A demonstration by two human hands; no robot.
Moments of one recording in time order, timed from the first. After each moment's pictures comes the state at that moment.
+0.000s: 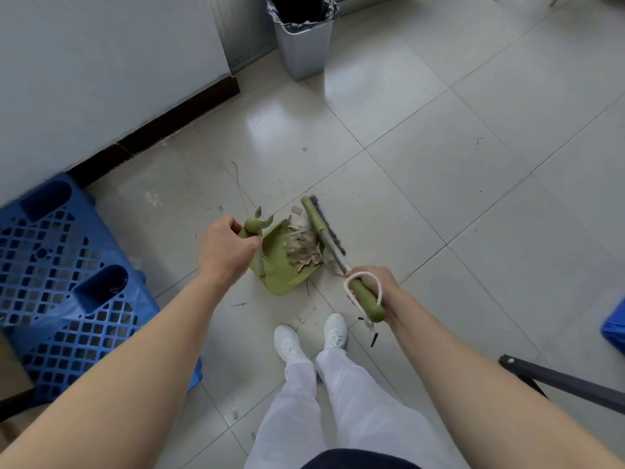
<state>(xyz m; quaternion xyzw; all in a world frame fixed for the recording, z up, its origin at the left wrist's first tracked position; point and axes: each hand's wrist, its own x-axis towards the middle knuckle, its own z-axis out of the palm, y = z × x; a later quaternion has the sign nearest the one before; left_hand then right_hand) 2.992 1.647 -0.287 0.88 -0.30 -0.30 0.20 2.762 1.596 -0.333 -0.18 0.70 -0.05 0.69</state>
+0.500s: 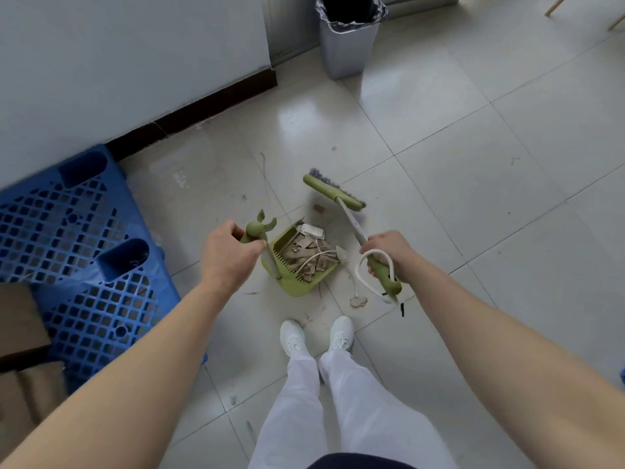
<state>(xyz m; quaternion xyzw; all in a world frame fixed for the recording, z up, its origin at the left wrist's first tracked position) 3.008 1.683 -0.281 0.89 -0.23 -0.30 0.26 2.802 1.540 -0.330 -0.47 0.65 0.08 0.59</state>
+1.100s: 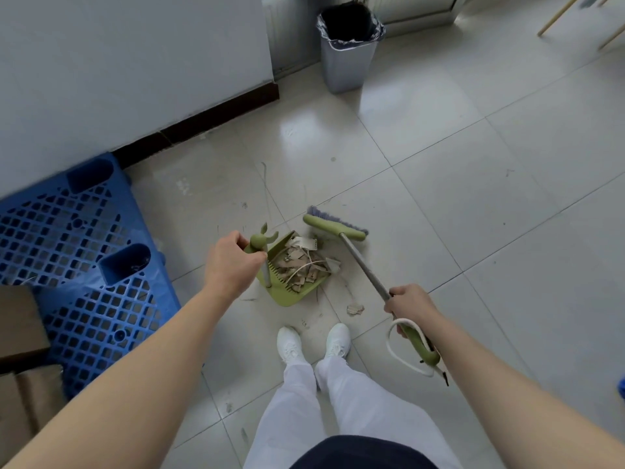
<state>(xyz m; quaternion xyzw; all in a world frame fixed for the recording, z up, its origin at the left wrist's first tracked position) 2.994 1.690 -0.270 0.89 -0.24 -0.32 0.23 2.722 1.592 -0.334 -0.50 0.68 0.16 0.51</state>
